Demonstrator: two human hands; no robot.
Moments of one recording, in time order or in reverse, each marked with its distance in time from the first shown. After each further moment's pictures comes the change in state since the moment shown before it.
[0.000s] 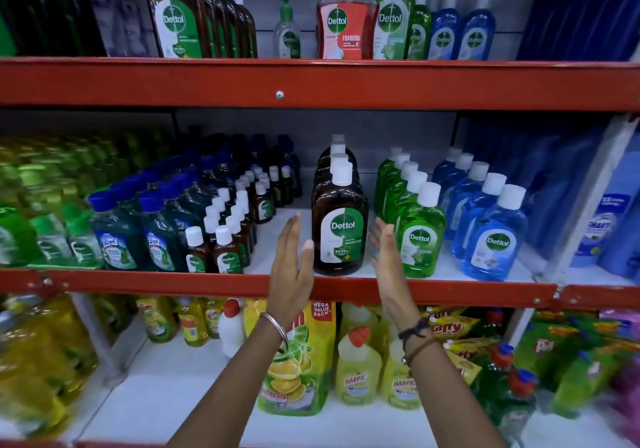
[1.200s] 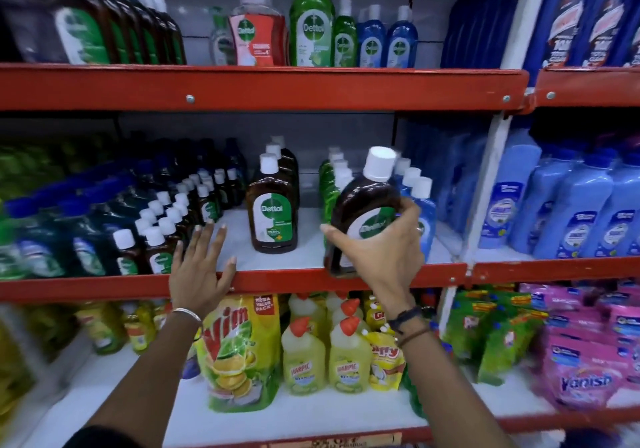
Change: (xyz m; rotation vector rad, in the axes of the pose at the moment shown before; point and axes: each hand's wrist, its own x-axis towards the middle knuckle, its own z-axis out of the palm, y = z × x) left_hand 0.006 -0.039 -0.029 0.813 -0.134 0.101; right_hand -0.045 -0.077 -0.083 -0.660 0.572 -0.286
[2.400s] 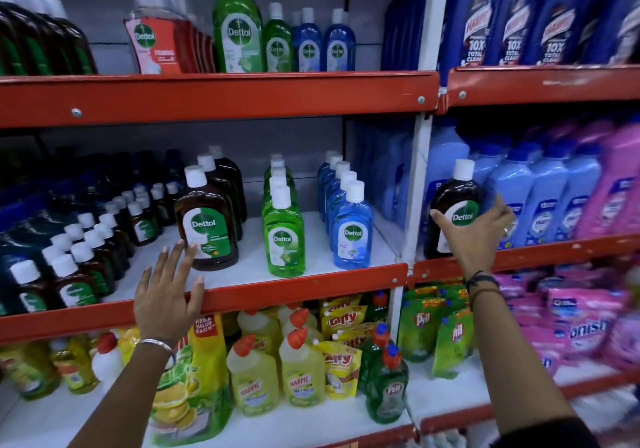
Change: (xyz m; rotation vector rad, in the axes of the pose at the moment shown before) left_hand -0.001 0.067 0.026 -0.061 0.118 0.048; right_hand 0.158 0.202 -0.105 -0.135 0.221 0.145
